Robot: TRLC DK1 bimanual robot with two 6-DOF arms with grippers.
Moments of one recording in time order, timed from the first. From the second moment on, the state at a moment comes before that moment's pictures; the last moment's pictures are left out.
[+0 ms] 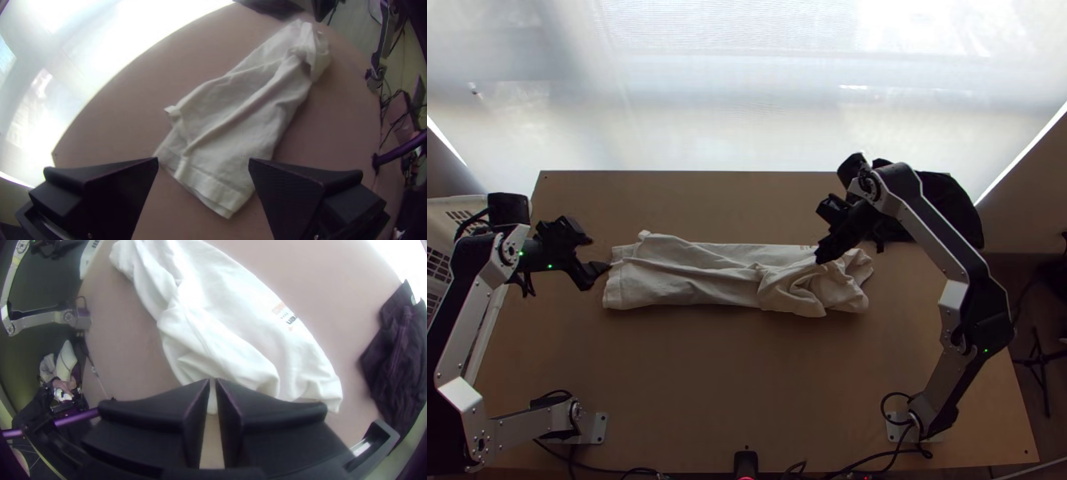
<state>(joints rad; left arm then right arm) 0.16 1.33 1.17 -0.90 0.44 0.89 0.36 1.90 1.77 -1.38 -0.41 -0.37</state>
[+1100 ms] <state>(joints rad) -0.07 1.51 1.17 -1.24 0.72 0.50 0.33 2.17 1.83 -1.56 -0.87 -0.62</state>
